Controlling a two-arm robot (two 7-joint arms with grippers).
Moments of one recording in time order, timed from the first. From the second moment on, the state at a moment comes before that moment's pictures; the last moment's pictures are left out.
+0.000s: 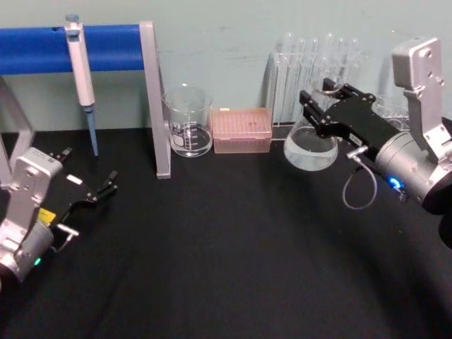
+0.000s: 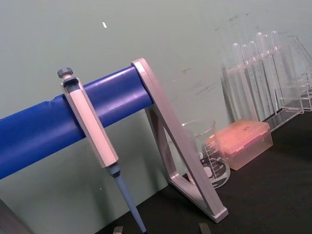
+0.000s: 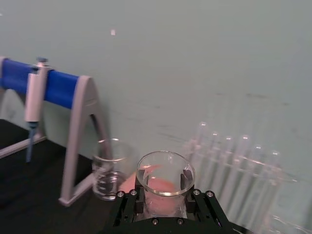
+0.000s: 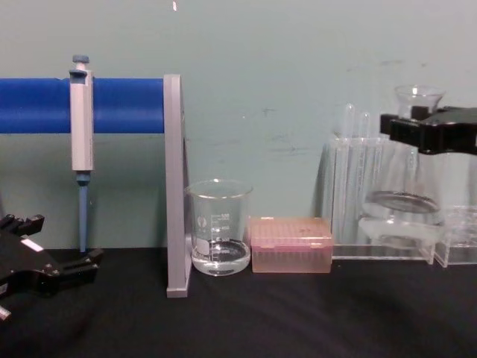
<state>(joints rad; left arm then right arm) -0.20 0.60 0.45 -1.41 -0.25 -0.12 0.03 0.27 0.35 -0.24 -1.63 0.27 0.19 0.26</state>
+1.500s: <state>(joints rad) -0.20 0.60 0.45 -1.41 -0.25 -0.12 0.03 0.31 0.46 -0.40 -1.61 0.42 0.09 0.50</state>
